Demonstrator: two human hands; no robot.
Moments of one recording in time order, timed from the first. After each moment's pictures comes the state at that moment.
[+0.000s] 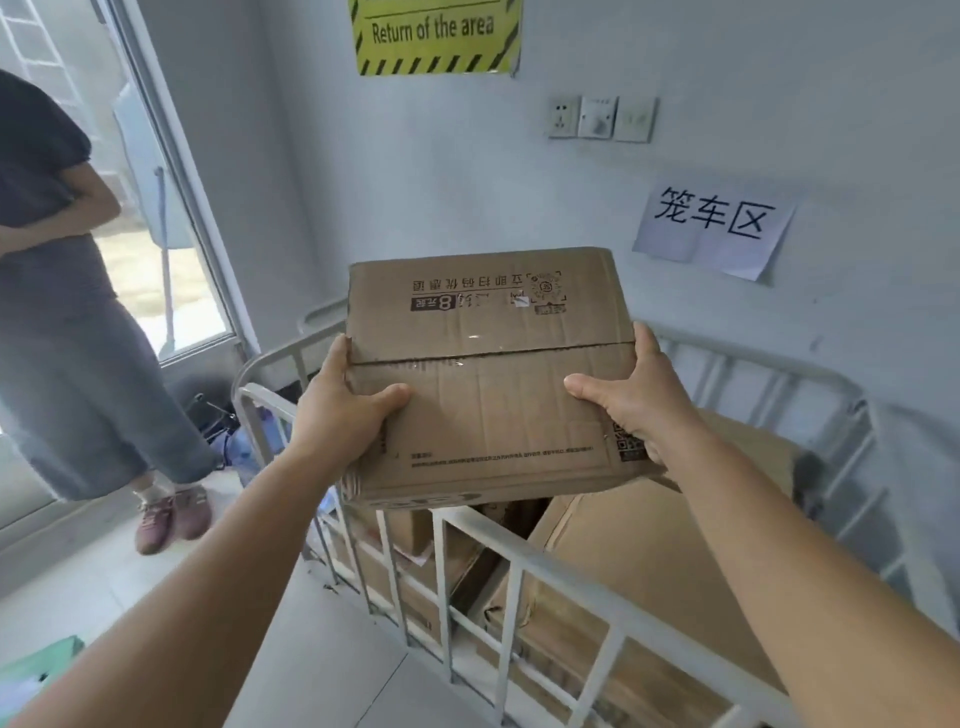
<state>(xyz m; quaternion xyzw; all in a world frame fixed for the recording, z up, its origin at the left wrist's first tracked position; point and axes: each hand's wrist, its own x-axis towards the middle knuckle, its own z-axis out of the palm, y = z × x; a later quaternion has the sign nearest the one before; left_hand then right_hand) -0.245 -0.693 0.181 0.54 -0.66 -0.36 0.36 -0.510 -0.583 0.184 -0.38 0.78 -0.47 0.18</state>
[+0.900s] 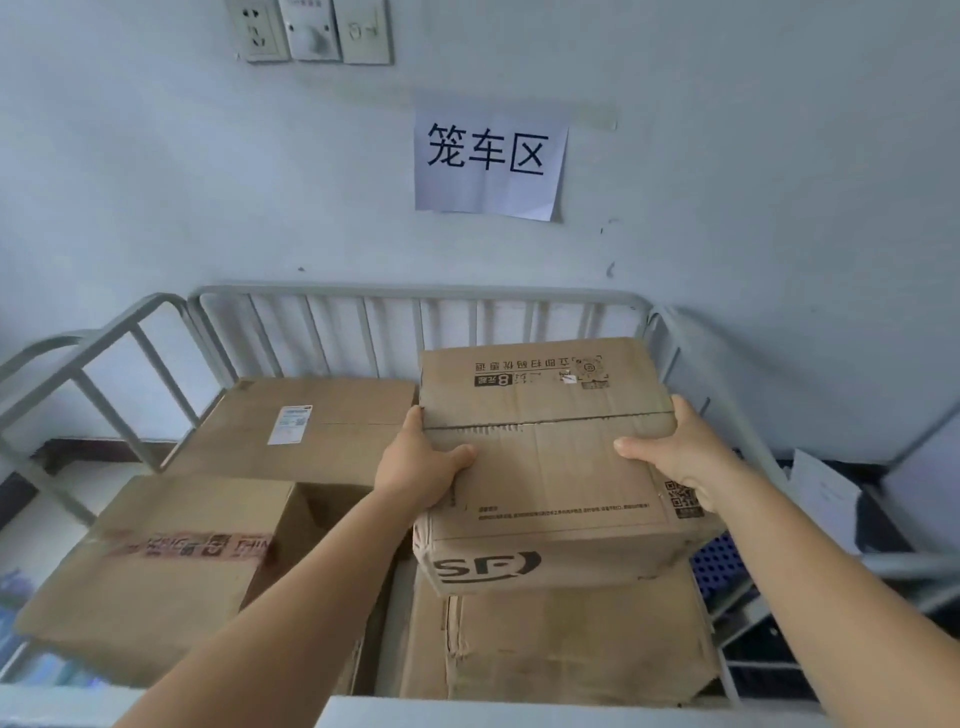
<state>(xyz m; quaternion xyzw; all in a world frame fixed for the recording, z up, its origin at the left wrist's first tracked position) -0.533 -0.776 0.075 0.36 -0.81 -0.45 0.07 -0.685 -0.539 0.089 -0.02 0.88 -0.43 0.21</state>
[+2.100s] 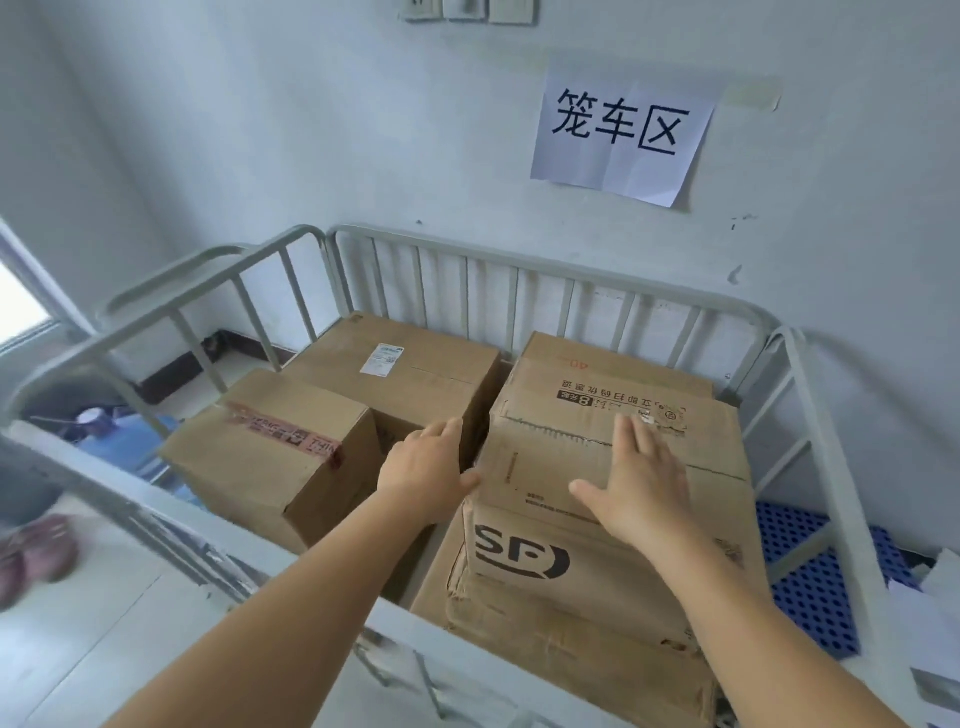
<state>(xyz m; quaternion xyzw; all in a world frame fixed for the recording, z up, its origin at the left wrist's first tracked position) -0.495 -0.722 0.062 0.38 -0.91 -0.17 -0.02 -0.649 -0.565 0.053 -0.36 0.92 -0.10 0.11</state>
